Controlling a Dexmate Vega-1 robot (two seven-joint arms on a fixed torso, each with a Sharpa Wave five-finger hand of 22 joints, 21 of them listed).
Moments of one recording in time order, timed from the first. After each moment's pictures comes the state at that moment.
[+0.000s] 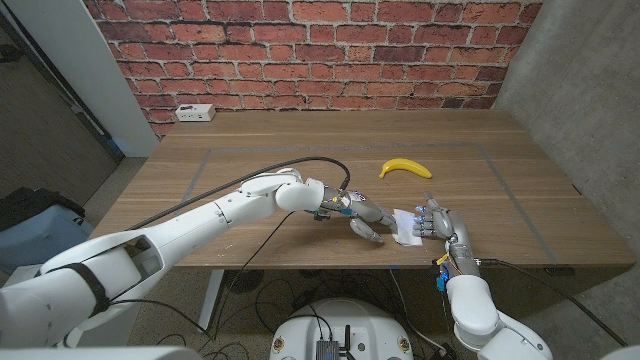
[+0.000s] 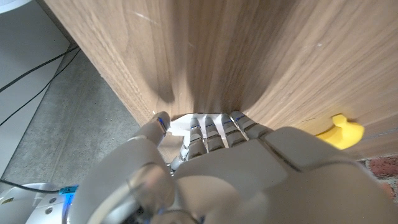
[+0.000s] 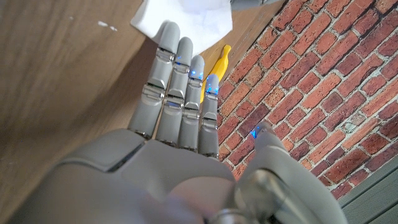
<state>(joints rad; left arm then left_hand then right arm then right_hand) 0.48 0.60 0.97 -1.60 0.68 -0.46 -0.48 0.36 0.09 0.62 0.02 0.18 0.18 -0.09 0.18 0.17 0.10 -0.07 0.20 0.18 0.07 -0.04 0.18 0.17 0.07 0.00 0.24 0.19 -1.61 -0.55 -0.28 -2.14 0.11 -0.15 -0.68 0.22 0.13 0.34 -0.05 0.18 0.71 0.19 0.39 0.27 0.91 0.21 0.49 0.21 1.07 0.13 0.36 0.28 1.06 0.12 0.40 0.19</state>
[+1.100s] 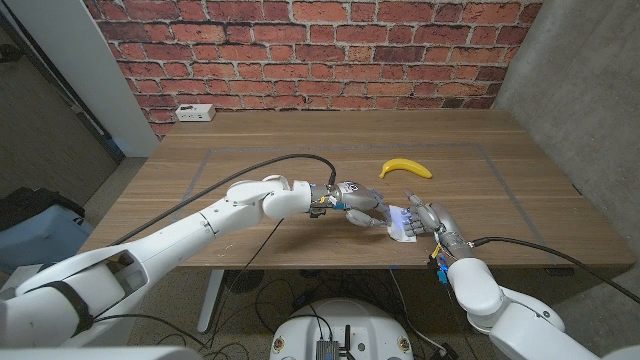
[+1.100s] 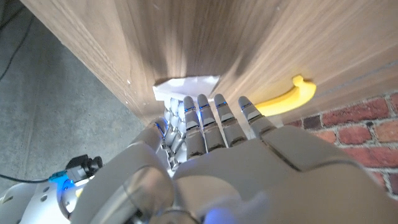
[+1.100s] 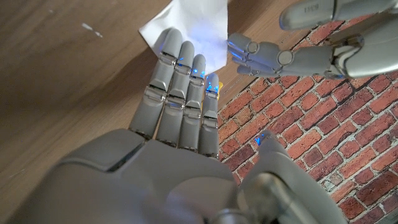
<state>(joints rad) 0.57 0.64 0.87 -1.61 0.76 -0.51 -0.15 0.26 0.12 0.60 0.01 0.18 0.52 0.02 0.25 0.20 0.46 -0.01 0.31 0.22 0.38 -0.01 0.23 0.18 0.16 0.08 0.26 0.20 -1.52 -0.75 -0.32 -2.27 0.15 -0.40 -0.56 0.15 0.09 0.31 0.00 0.18 0.75 0.19 0.32 0.21 0.96 0.21 0.41 0.19 1.07 0.11 0.32 0.25 0.97 0.10 0.34 0.19</state>
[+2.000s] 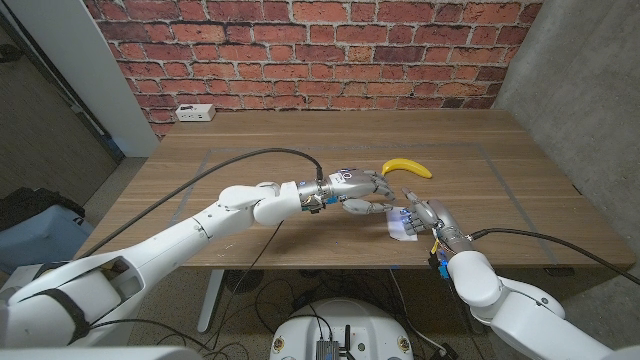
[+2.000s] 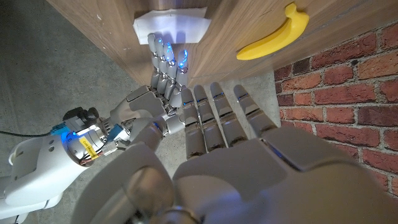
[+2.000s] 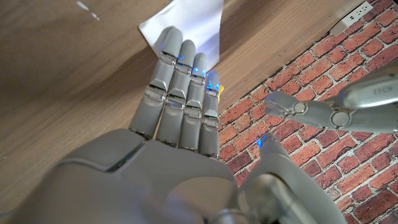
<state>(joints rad) 0.59 0.64 0.84 -1.56 0.80 -0.62 0.11 0.25 0.13 0.60 -0.04 0.18 0.62 0.03 0.27 0.20 0.54 -0.01 0.36 0.27 0.52 -0.05 0.26 0.20 0.27 0.07 0.33 0.23 -1.47 -0.80 -0.35 -2.29 0.17 -0.47 -0.56 0.13 0.08 0.30 0.01 0.19 0.78 0.20 0.32 0.20 0.99 0.21 0.40 0.19 1.08 0.11 0.32 0.25 0.96 0.09 0.33 0.19</state>
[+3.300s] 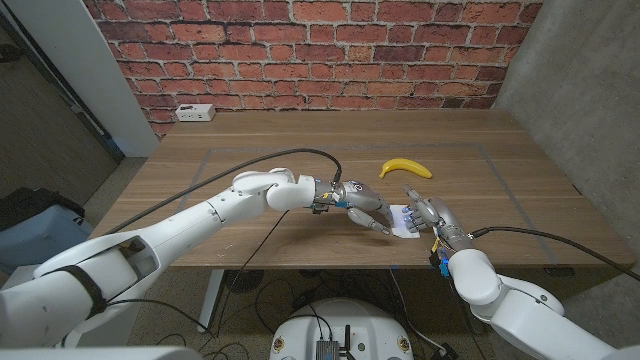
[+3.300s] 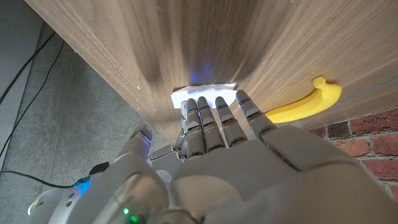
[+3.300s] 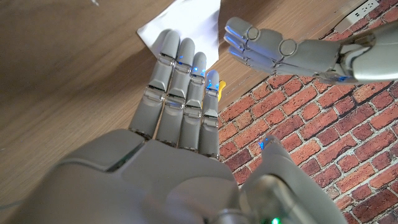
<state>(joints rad) 0.47 0.59 0.93 -1.53 0.72 -0.58 -0.30 0.13 0.04 0.54 -0.03 0.18 0.45 -0.02 0.17 0.17 0.40 -0.08 0.20 0.19 0.30 -0.04 0.17 0.17 0.19 0.06 0.29 0.20 -1.46 -0.81 -0.35 -2.28 0.17 -0.47 -0.59 0.11 0.07 0.29 0.02 0.19 0.79 0.20 0.31 0.20 1.00 0.21 0.39 0.19 1.08 0.11 0.32 0.25 0.96 0.09 0.32 0.19</state>
